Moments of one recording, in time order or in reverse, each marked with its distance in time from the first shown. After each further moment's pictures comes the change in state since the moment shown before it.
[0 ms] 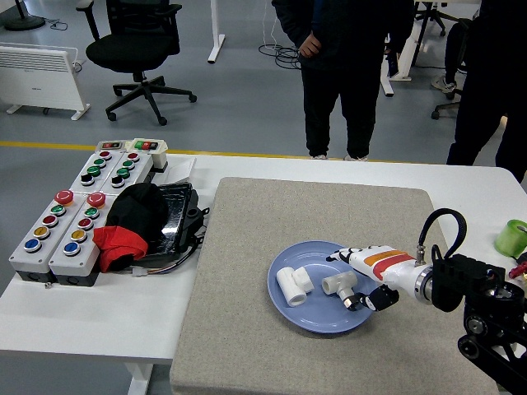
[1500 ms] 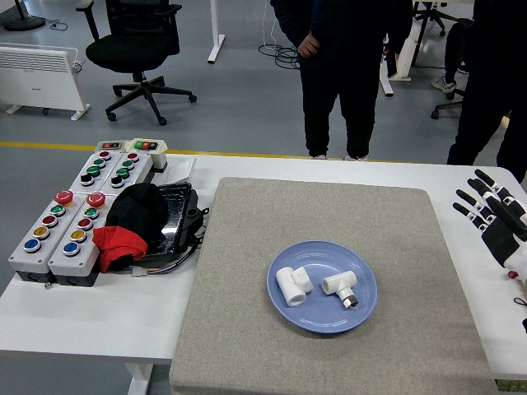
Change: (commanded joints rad) left arm 0.018 -0.004 -0.014 -0.001 0.030 -0.004 -0.002; right arm -0.339 -0.011 0.604 -0.019 1.469 -0.437 0.142
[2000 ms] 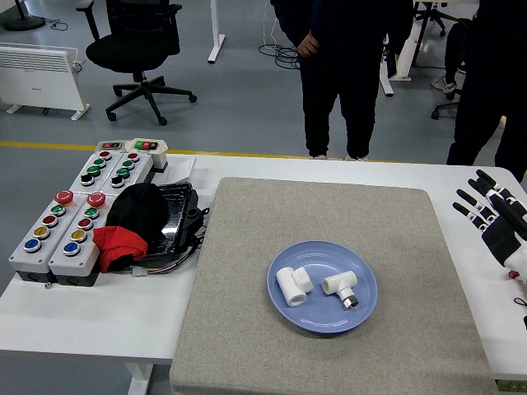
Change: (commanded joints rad) left arm -0.007 0.002 0.005 0.000 -0.012 0.001 0.003; right arm 0.004 0.001 0.006 -0.006 0.015 -0.006 -0.012
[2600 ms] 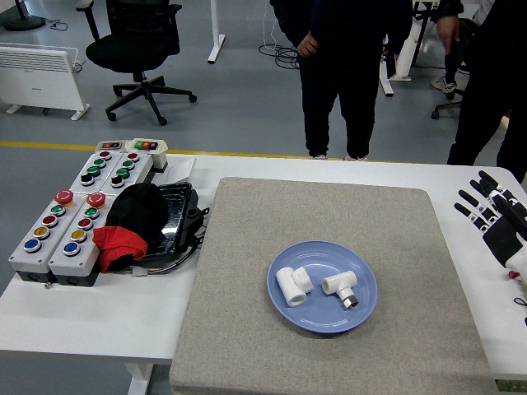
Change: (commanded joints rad) left arm -0.004 0.001 0.000 0.000 -0.001 0.000 0.000; right arm 0.000 0.000 -0.002 -0.012 0.023 0.008 0.012
